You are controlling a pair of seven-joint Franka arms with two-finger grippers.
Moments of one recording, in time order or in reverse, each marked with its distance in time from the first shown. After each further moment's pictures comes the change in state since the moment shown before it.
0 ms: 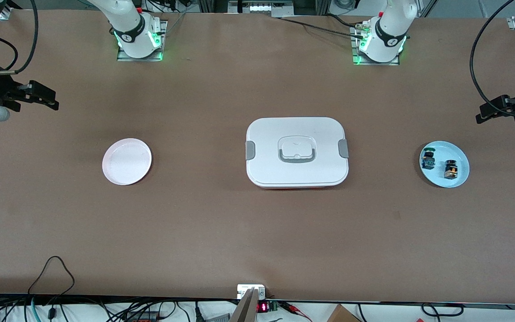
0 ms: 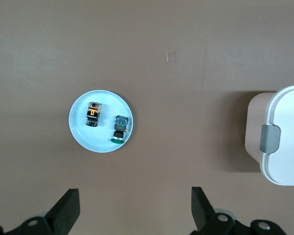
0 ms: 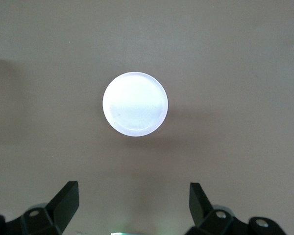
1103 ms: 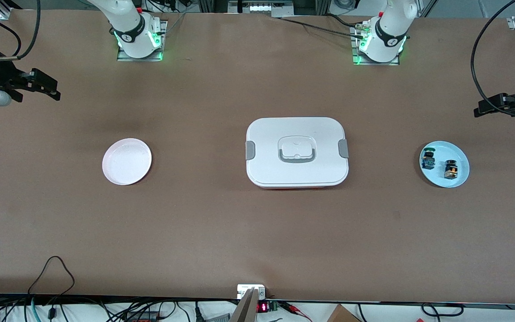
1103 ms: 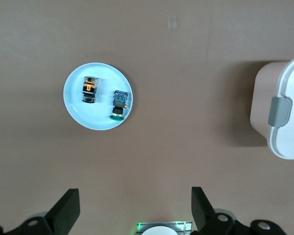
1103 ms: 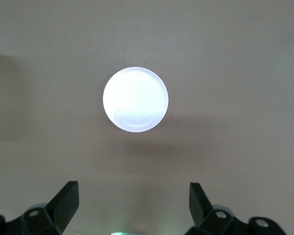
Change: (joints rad) left arm 0.022 0.042 -0.005 0.005 0.000 -0.105 0.095; right arm 0.002 -0.083 0.002 -0.096 -0.011 0.034 0.007
